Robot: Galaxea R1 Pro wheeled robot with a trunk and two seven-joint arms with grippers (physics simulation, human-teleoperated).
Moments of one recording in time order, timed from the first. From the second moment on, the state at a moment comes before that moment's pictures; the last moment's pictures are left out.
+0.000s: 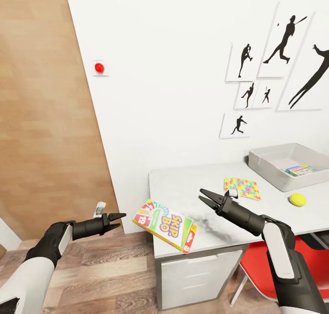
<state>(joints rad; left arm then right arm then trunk) -0.73 0.15 0.37 -0.59 -0.02 0.85 -1.17 -0.42 -0.03 -0.23 -1.50 -0.76 1.04 0.81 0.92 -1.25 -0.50</state>
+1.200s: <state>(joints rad) -0.73 0.18 0.37 -0.59 -0.02 0.85 -1.17 -0.42 -0.03 -0.23 -1.50 -0.76 1.04 0.81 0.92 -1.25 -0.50</state>
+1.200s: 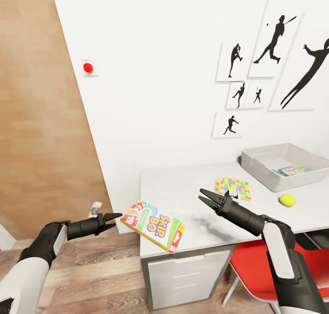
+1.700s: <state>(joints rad) -0.73 0.18 0.37 -0.59 -0.02 0.85 -1.17 -0.42 -0.03 -0.23 -1.50 -0.76 1.04 0.81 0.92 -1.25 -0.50</state>
